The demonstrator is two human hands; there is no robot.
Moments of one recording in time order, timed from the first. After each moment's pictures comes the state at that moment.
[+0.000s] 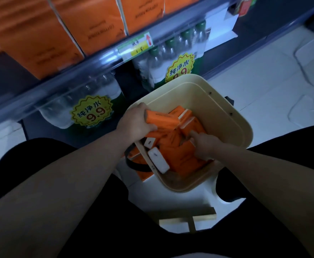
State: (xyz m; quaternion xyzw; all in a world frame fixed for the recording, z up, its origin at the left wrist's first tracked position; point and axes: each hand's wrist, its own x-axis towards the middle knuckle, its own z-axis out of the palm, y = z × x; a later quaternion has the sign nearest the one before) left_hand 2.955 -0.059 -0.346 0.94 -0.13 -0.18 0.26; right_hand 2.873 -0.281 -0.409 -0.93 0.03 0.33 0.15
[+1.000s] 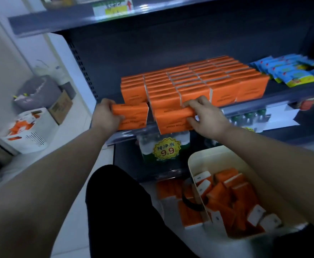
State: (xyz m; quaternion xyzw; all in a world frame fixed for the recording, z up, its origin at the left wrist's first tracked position) left_hand 2.906 0.172 -0.147 0.92 0.16 0.20 0.30; right_hand 2.932 -0.125 -0.166 -0.93 -0.24 -0.12 0.24
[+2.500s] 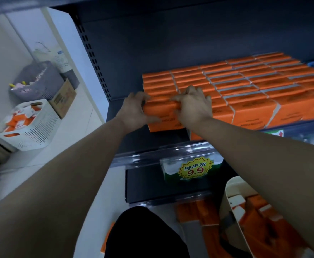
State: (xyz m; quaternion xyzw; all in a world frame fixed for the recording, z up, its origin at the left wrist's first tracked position) left_hand 3.041 0.255 -0.164 0.95 0.00 0.06 0.31; right_hand 3.063 0.065 -0.157 -0.97 -0.16 -0.11 0.16
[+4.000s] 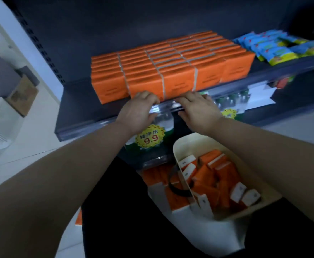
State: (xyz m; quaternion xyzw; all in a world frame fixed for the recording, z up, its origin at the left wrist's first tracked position) left_hand 2.948 0.076 -0.192 0.97 -0.21 0.12 0.10; right_hand 2.950 -0.136 -0.203 -0.96 -0.23 -0.11 0.04
